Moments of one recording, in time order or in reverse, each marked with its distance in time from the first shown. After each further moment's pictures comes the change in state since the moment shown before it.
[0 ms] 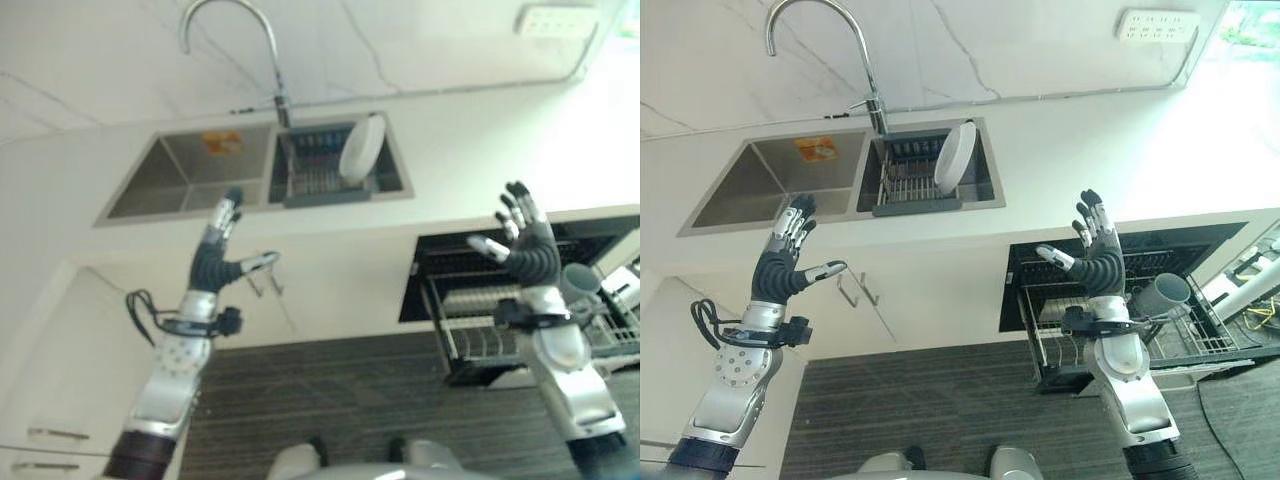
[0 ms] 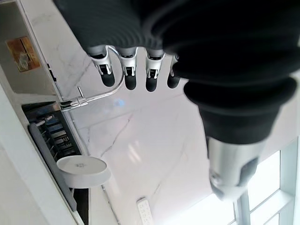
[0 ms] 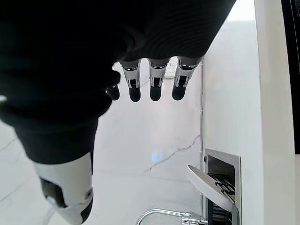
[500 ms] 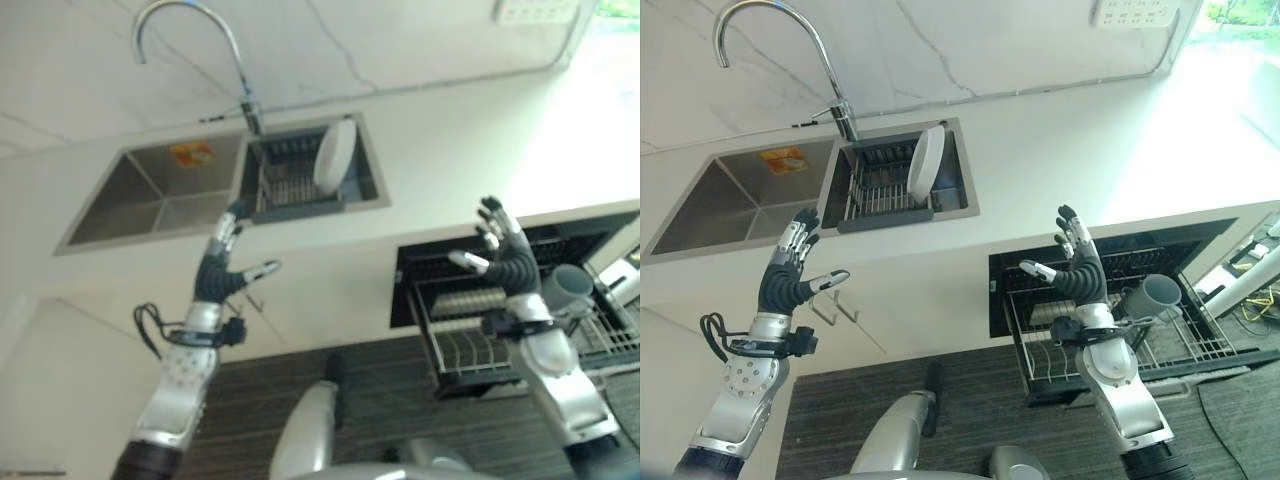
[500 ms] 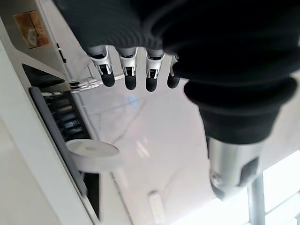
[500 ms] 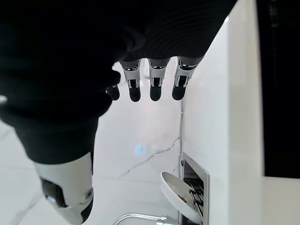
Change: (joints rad) left arm 0.033 -0.024 -0.014 0.047 0.002 -0.008 0.028; right arm 0.001 -0.036 0.057 0.024 -0.039 0.004 0.002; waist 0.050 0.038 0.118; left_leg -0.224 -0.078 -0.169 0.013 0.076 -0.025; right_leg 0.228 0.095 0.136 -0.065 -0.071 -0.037
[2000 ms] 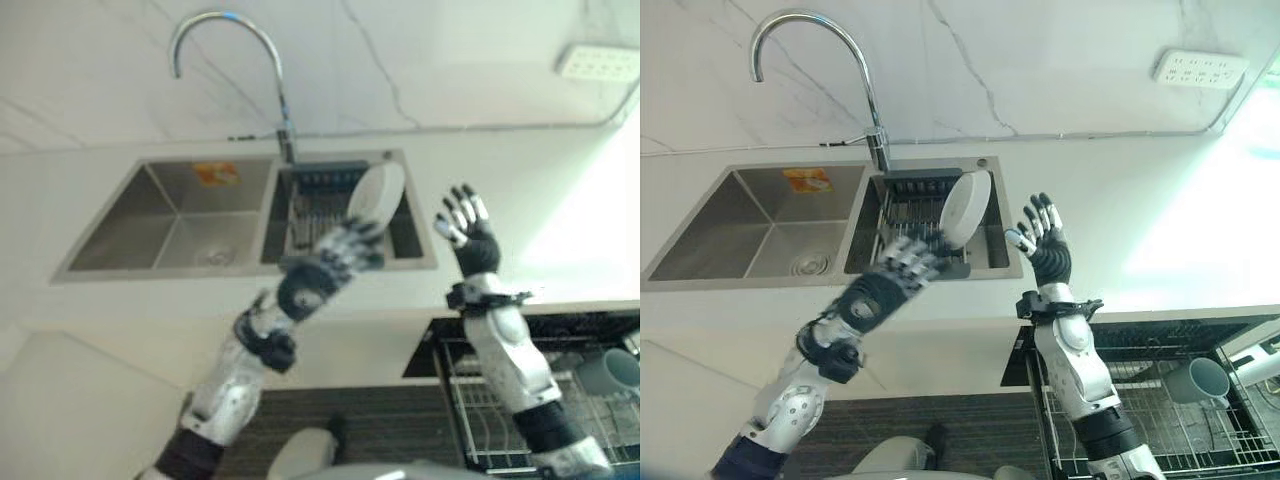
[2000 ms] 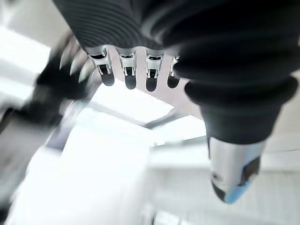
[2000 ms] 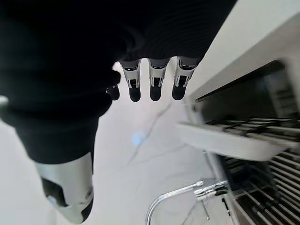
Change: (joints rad) left arm -0.123 -0.102 -0.342 -0.168 -0.748 0.444 -0.901; right arm -0.191 0.201 0.083 0.227 0.379 -0.002 0.051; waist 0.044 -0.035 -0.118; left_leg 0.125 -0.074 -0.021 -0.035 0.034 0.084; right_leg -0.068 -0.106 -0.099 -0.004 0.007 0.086
